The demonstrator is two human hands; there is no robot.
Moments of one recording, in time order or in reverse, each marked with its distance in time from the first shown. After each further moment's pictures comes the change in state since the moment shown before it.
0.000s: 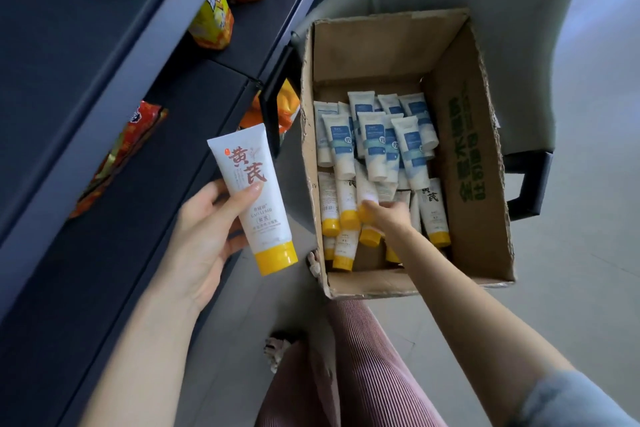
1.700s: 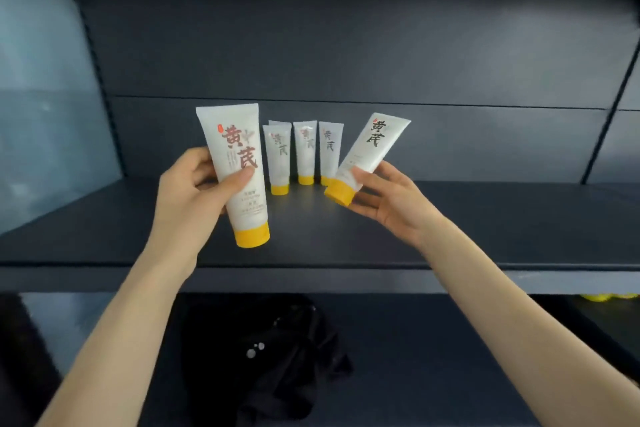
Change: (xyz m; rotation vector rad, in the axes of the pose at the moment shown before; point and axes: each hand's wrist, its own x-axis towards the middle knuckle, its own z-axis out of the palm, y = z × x) left_hand -0.578 0.127 -0.380 -0.073 1.258 1.118; right_hand -0.782 -0.144 0.194 -0.150 -1.665 -1.075
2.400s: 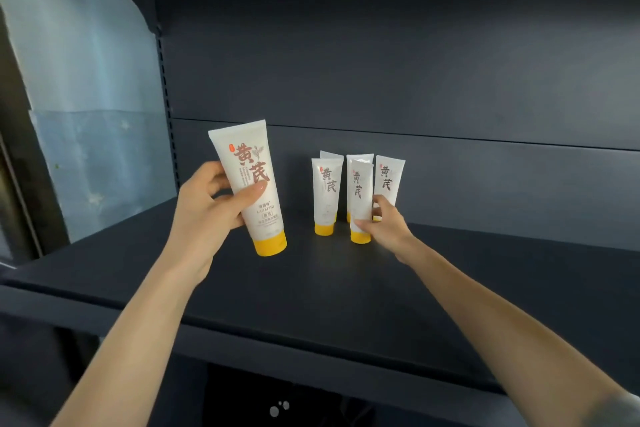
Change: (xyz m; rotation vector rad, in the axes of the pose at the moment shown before) left_hand 0.077 -0.027 -0.006 0.021 0.141 -0.013; right_hand 0.173 0.066 0.003 -0.718 0.038 -0.038
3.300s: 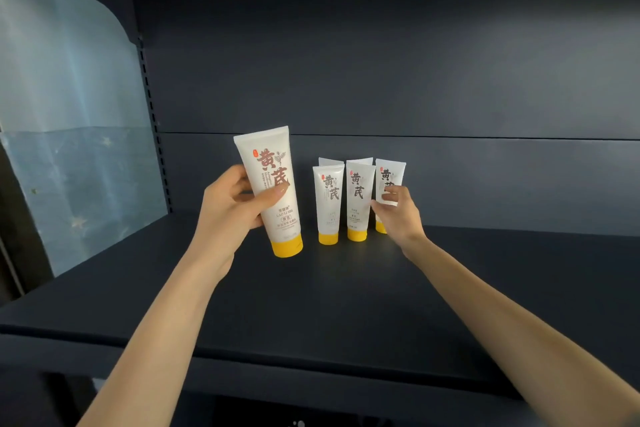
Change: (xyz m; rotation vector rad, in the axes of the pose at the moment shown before) left_hand 0.033 -0.009 0.004 -0.024 -0.169 -0.011; right_hand 0.010 -0.014 0.002 0.131 0.308 0.009
